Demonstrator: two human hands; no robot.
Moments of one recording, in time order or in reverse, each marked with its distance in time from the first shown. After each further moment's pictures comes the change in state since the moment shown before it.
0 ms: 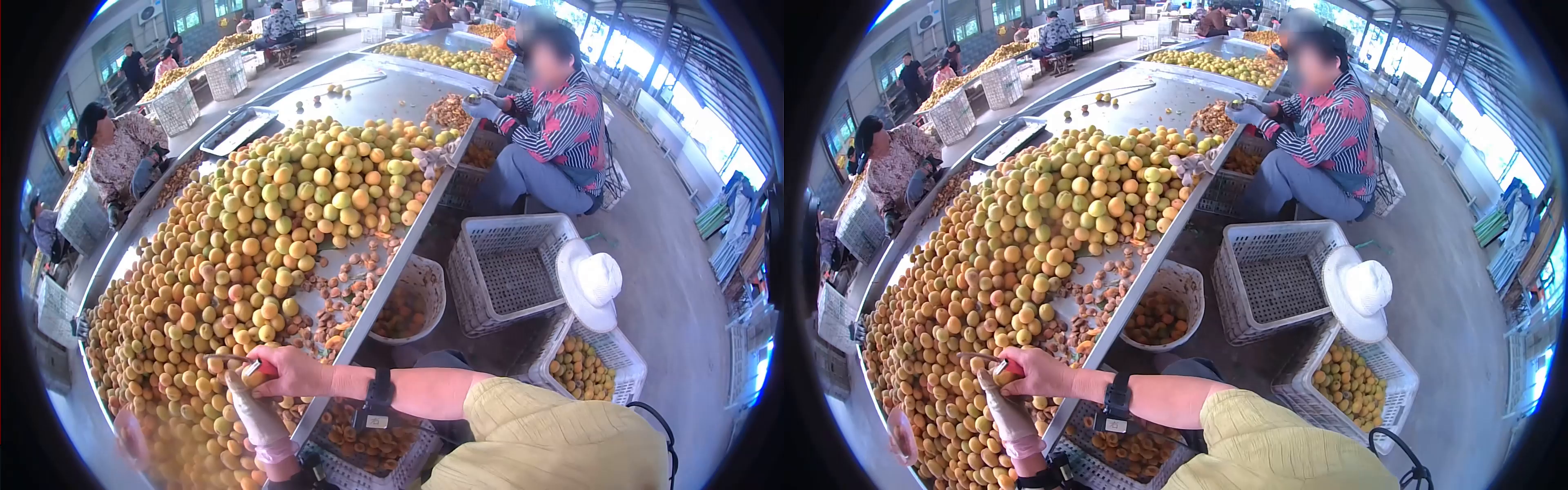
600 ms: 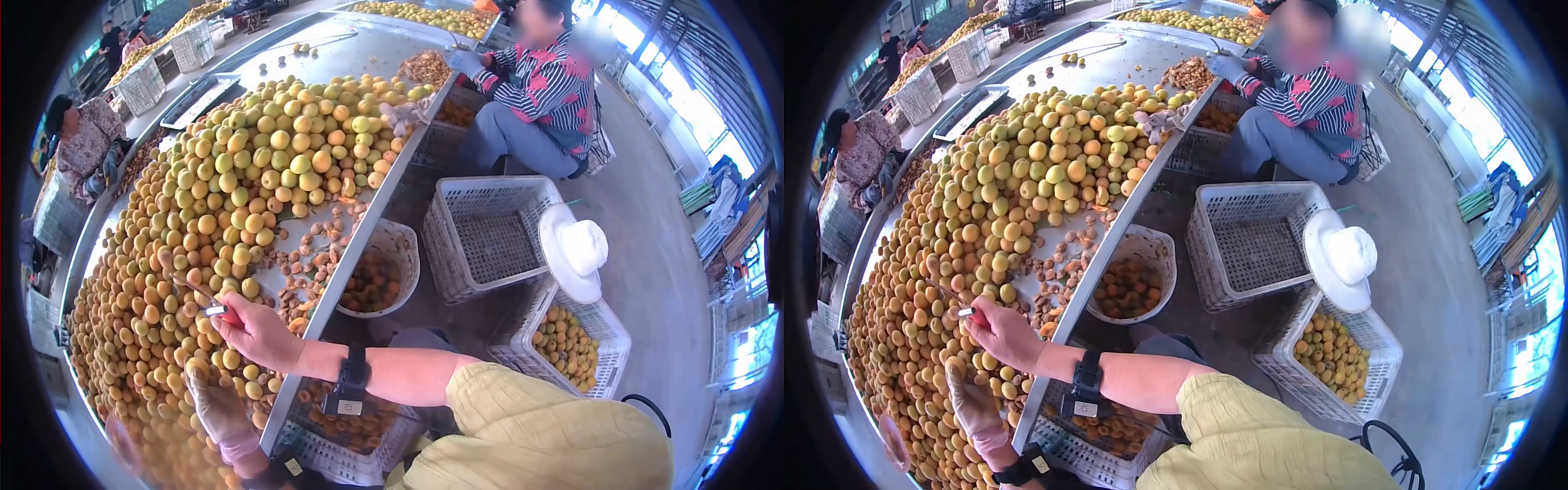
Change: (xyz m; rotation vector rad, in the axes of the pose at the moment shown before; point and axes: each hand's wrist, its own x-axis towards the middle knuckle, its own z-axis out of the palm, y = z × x) left_hand 0.028 -0.017 -0.029 -0.281 0.020 0.072; right_hand 0.009 0.012 -0.019 0.004 0.477 -0.045
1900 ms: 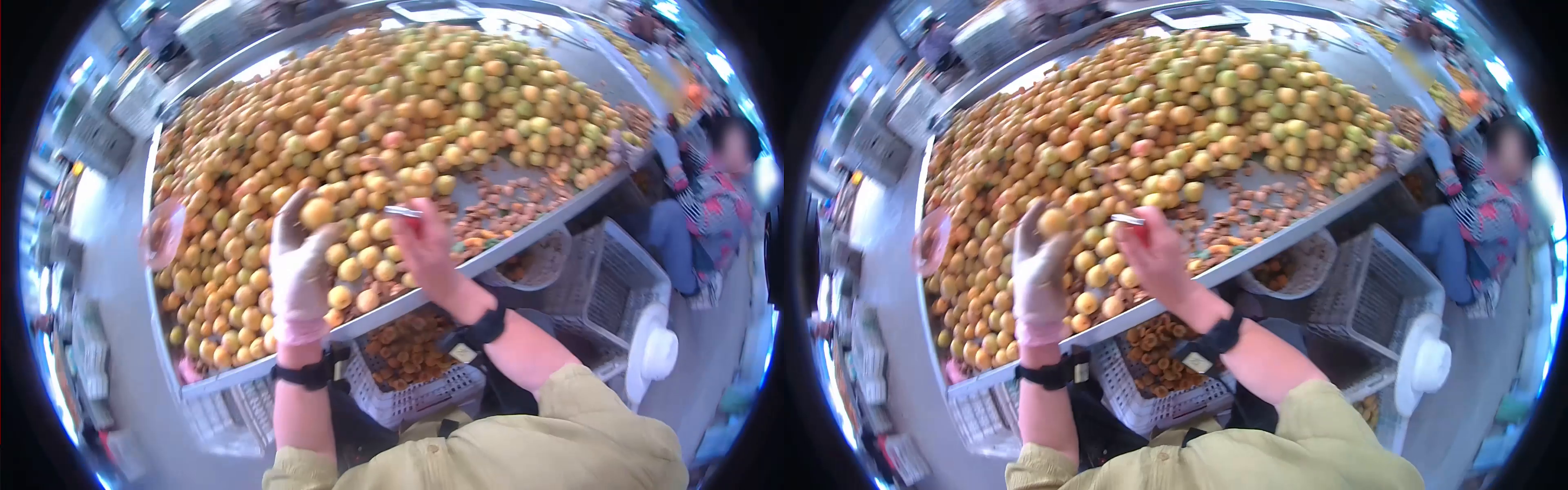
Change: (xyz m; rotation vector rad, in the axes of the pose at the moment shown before) left_hand -0.027 0.067 -0.003 0.288 -0.012 0.308; right_hand -0.032 -0.007 0.046 0.184 -0.209 0.033
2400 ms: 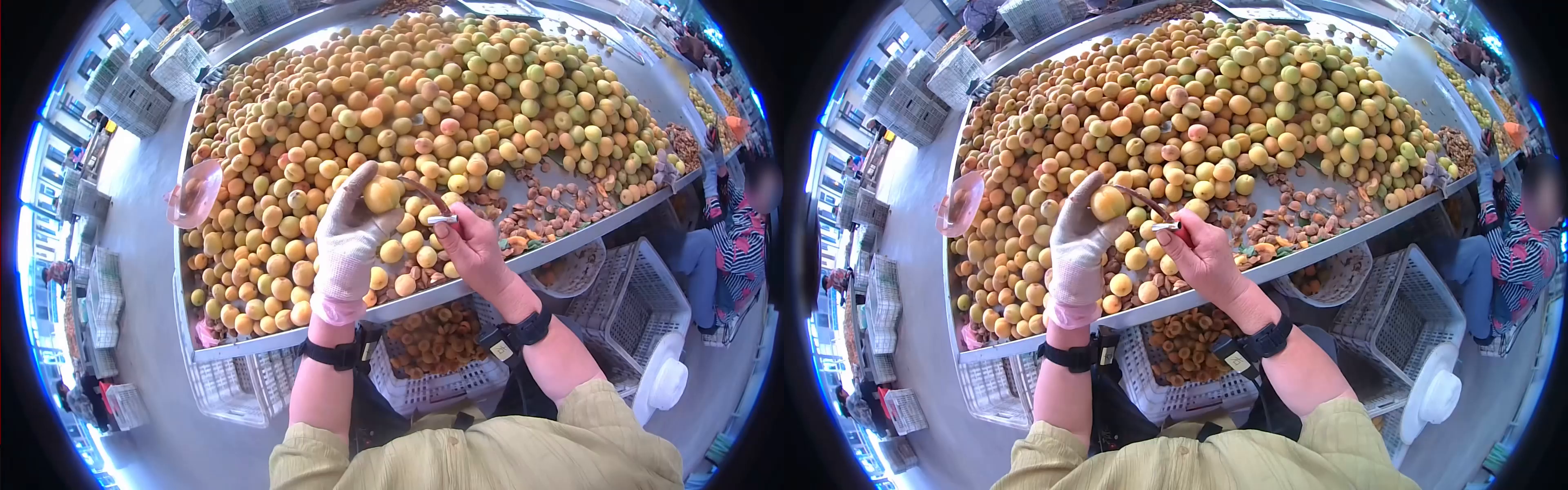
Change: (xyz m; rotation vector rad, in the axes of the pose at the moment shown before) left_hand -0.001 0.003 0.000 0.044 -0.069 -0.014; right_hand 0.000 -0.006 -0.015 -0.201 -0.304 0.073
